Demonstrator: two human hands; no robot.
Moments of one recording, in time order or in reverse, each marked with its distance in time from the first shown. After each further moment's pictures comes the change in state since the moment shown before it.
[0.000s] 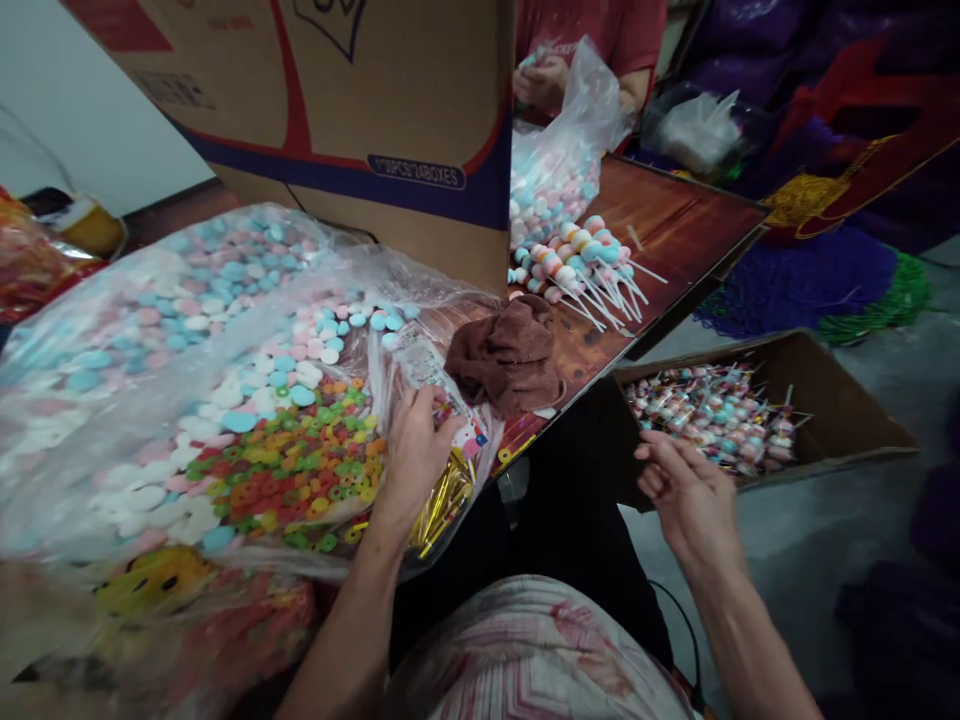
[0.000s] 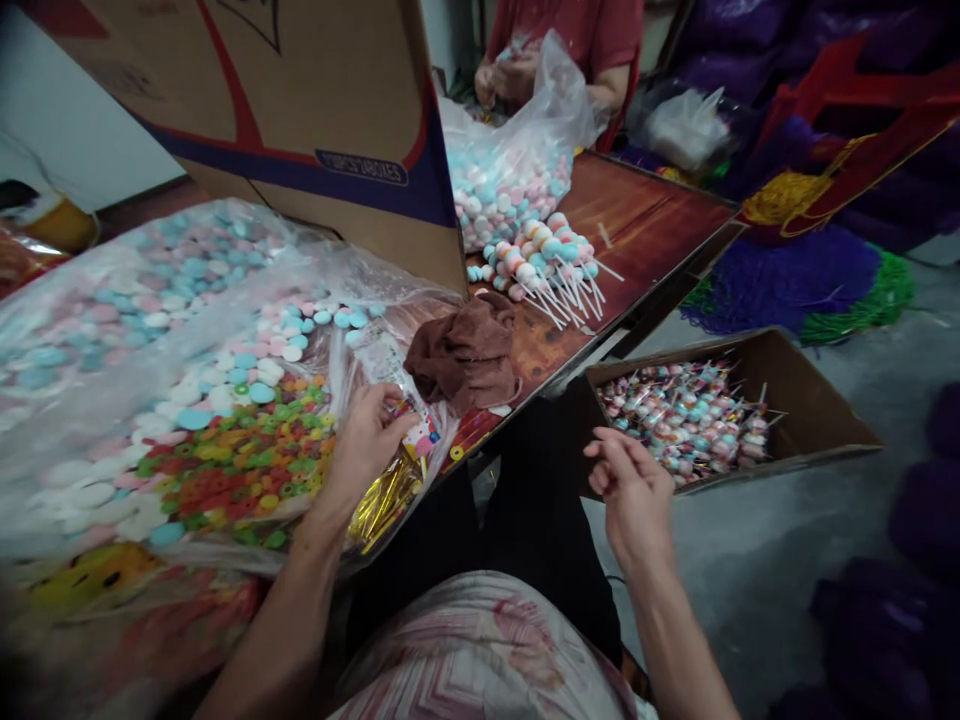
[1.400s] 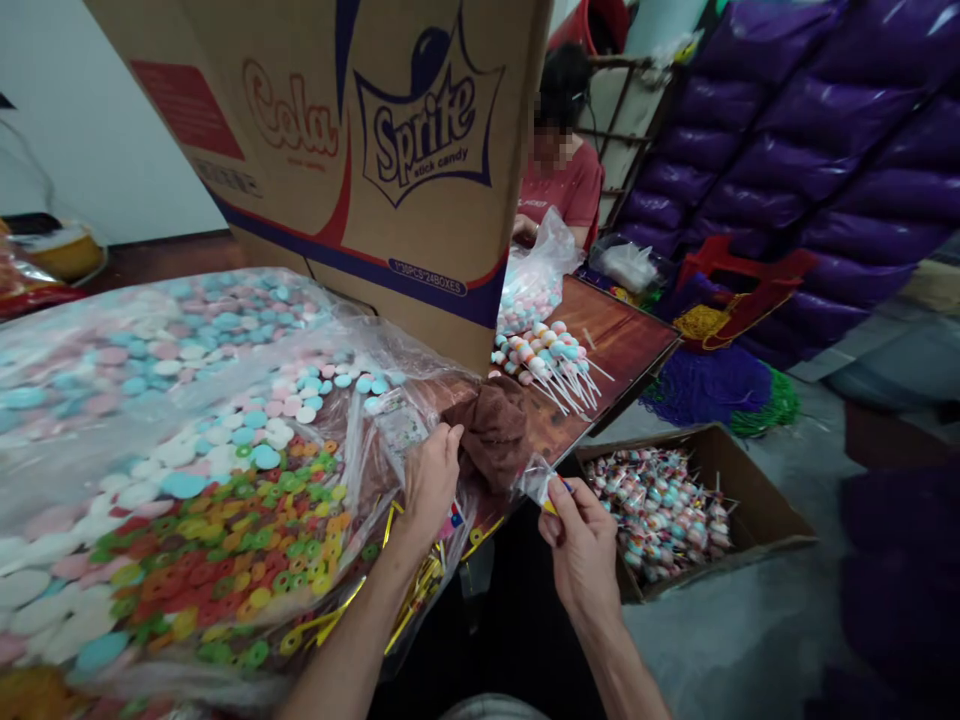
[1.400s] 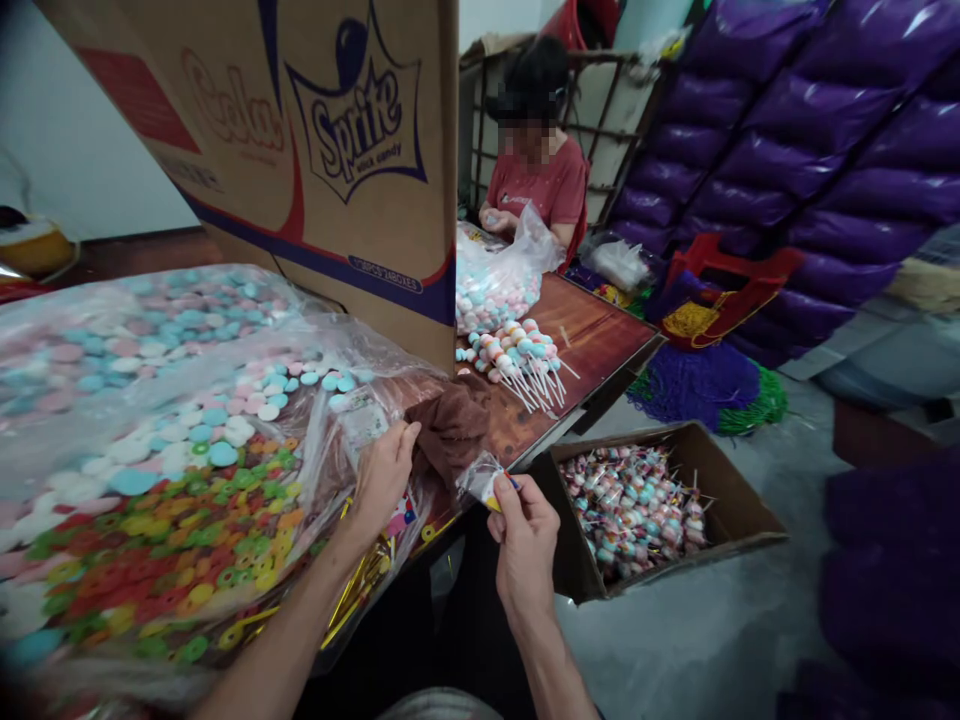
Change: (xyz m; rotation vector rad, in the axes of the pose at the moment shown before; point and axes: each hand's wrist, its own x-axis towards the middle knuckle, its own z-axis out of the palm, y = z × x) left_hand 0.040 0.024 0.036 0.061 0.015 0.009; right_hand -0.025 -0.005 0.097 0.053 -0.220 -0.150
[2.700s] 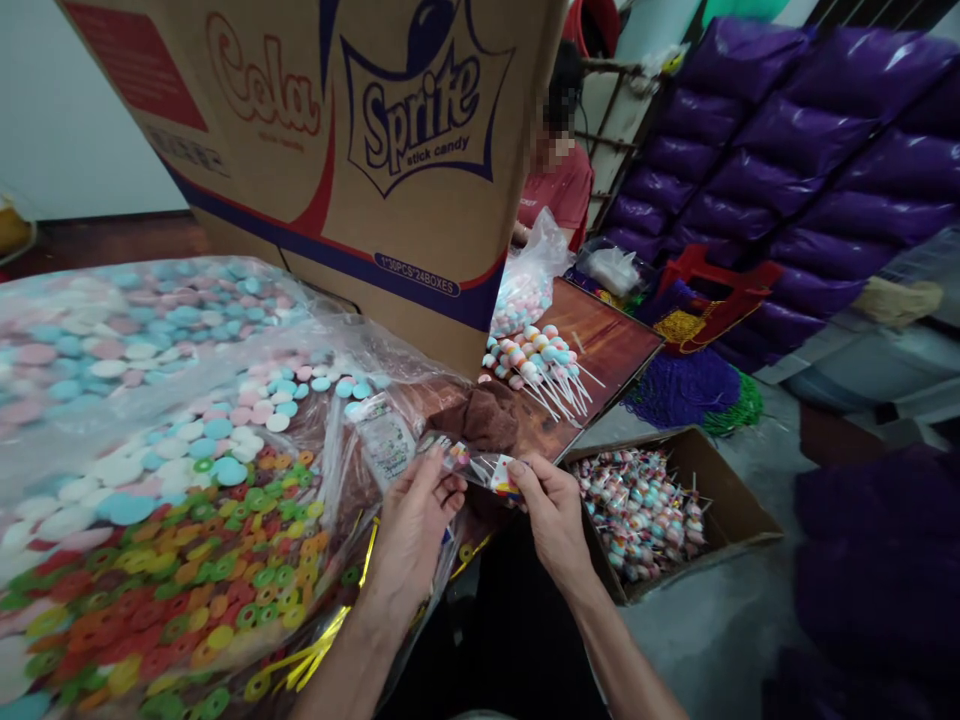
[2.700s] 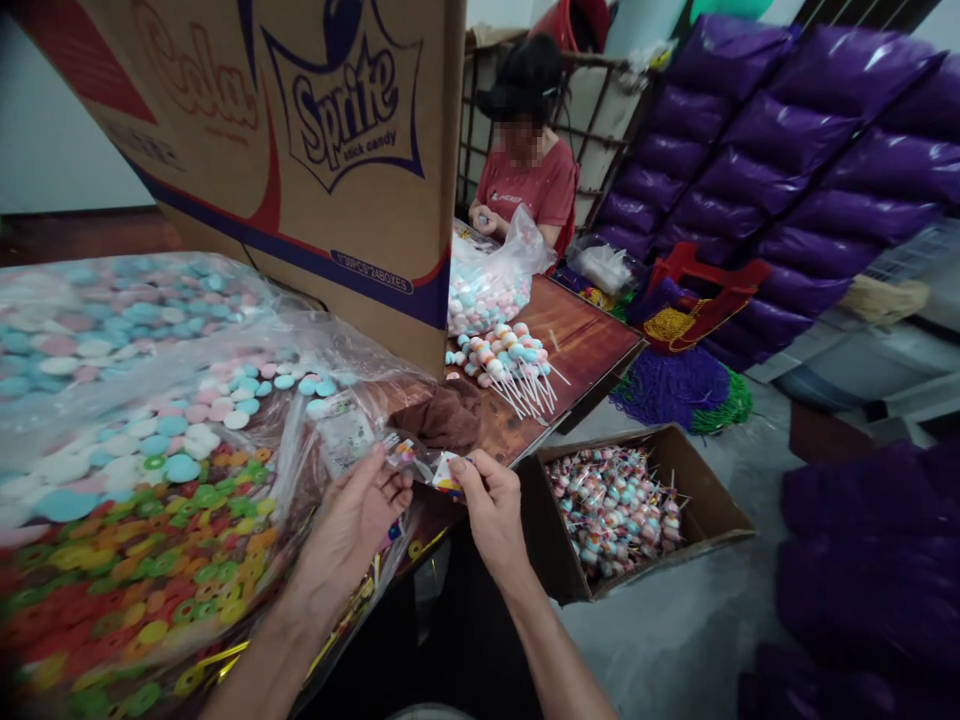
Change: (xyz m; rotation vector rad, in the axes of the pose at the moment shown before) left_hand -0.030 0.028 -0.022 -1.585 -0.073 -0.689; right_hand 0.029 -0.015 0.026 -0.439 -0.315 -0.177
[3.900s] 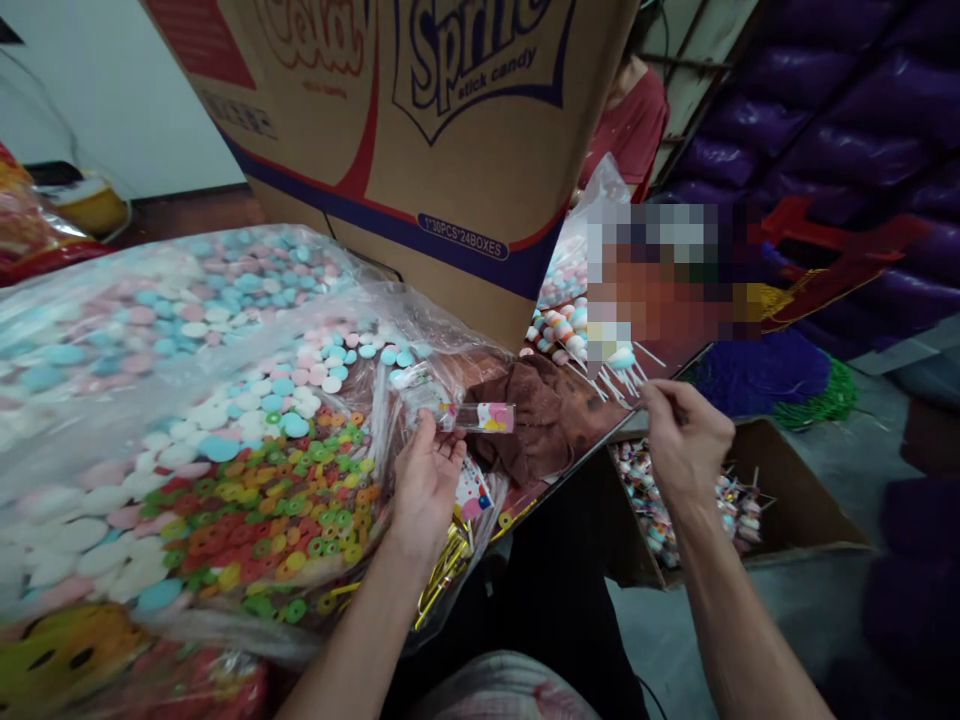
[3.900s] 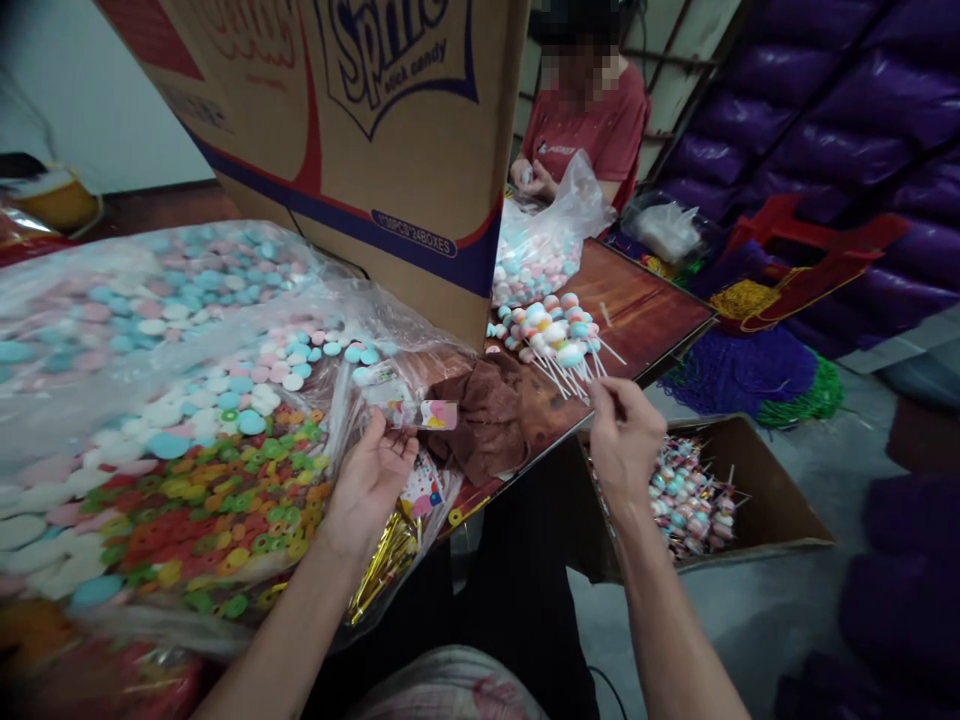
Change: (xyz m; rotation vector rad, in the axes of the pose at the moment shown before) left_hand 0.026 0.013 -0.016 -0.264 0.356 0.063; right_hand 0.060 -0.005 -0.075 -0.577 0.458 -0.349
